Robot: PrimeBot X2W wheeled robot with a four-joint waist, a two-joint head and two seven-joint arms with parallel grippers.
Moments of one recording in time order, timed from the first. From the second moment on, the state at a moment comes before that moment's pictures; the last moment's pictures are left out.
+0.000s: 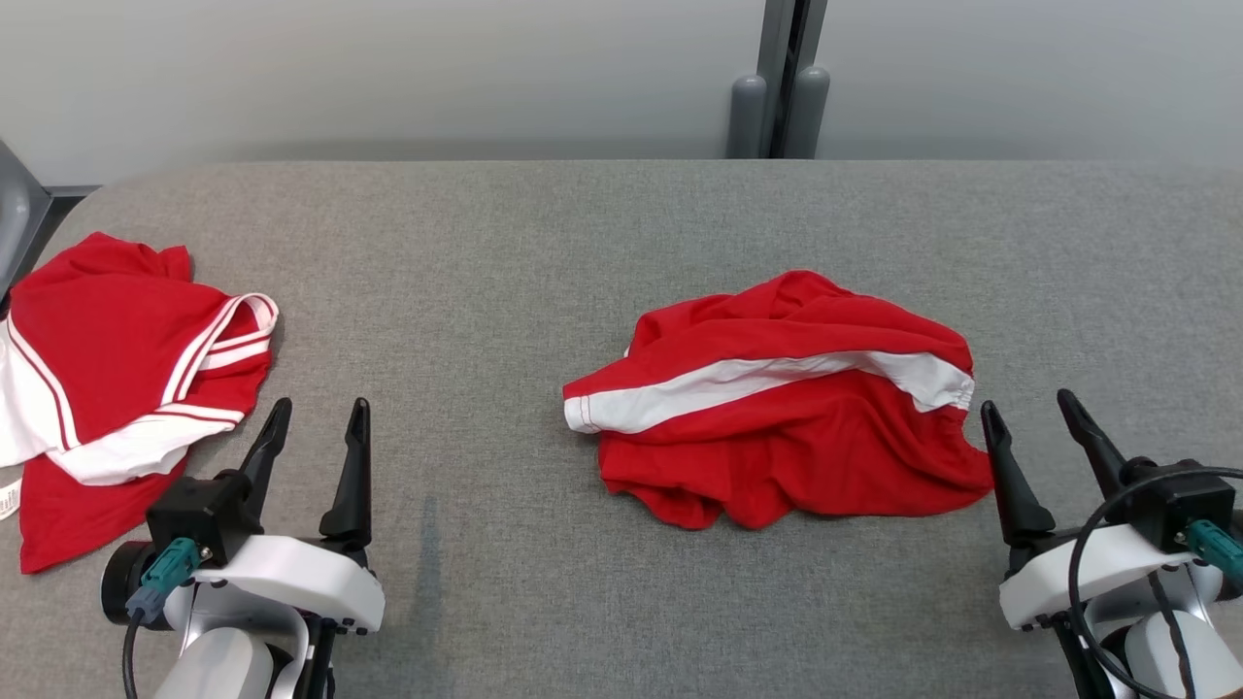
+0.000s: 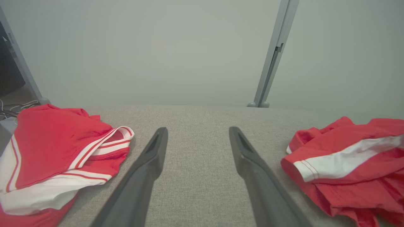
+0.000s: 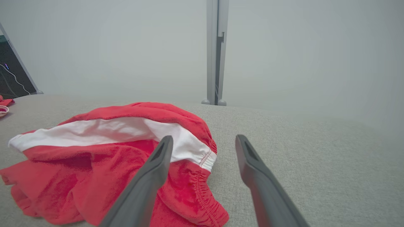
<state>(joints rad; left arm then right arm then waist) -0.20 0.28 -0.31 0.25 -0.50 0.13 -0.22 -0.19 -0.16 0.09 0.34 0.19 0.13 -0.21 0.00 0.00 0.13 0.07</state>
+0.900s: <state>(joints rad) -0.06 0.32 -0.34 0.15 -0.51 0.17 -0.16 -0.09 -0.12 0.03 0.24 0.24 0.13 -0.18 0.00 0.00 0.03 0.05</state>
